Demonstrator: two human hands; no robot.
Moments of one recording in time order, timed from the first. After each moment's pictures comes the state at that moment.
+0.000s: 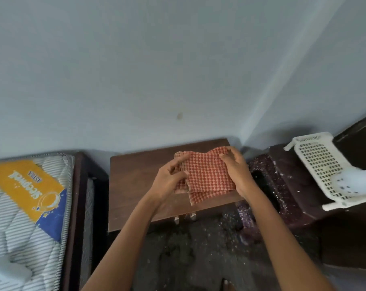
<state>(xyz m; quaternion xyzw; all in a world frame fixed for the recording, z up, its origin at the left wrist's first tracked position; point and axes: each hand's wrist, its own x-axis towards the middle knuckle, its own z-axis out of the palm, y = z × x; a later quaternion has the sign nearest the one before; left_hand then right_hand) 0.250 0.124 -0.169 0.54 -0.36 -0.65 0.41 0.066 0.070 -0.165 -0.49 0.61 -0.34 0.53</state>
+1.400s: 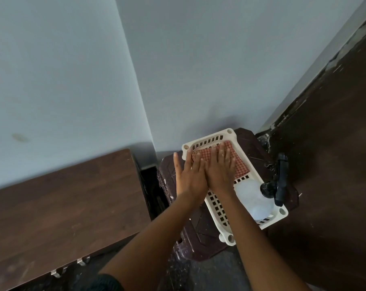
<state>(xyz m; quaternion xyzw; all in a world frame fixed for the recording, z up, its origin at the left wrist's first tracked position) -0.214 -0.076 -0.293 0.60 -0.80 -0.08 -0.06 -0.310 -0.099 -0.335 -0.65 0.75 -0.03 0.11</state>
